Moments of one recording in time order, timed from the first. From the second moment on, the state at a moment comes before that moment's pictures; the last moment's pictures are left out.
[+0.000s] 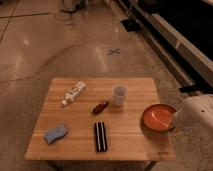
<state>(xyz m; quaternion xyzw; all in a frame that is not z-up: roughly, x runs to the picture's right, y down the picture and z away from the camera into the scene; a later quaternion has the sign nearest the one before) 0.326 0.218 0.726 -0.27 -0.12 -0.28 0.92</state>
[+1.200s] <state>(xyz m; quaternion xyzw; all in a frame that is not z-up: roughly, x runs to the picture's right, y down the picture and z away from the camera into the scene) 0.206 0.196 0.740 -0.21 -0.19 -0.41 0.87</state>
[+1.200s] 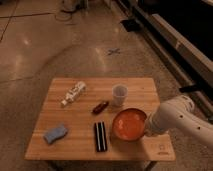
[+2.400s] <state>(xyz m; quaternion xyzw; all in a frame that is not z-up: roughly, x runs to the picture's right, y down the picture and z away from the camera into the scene) 0.345 0.171 0.796 -0.26 -0.06 -0.37 0.89</state>
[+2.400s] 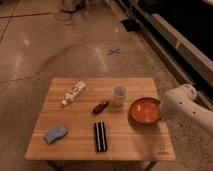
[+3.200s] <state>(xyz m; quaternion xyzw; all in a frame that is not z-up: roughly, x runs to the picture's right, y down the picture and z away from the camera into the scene) 0.321 0.247 0.715 -0.27 -0.12 -0.48 0.82</state>
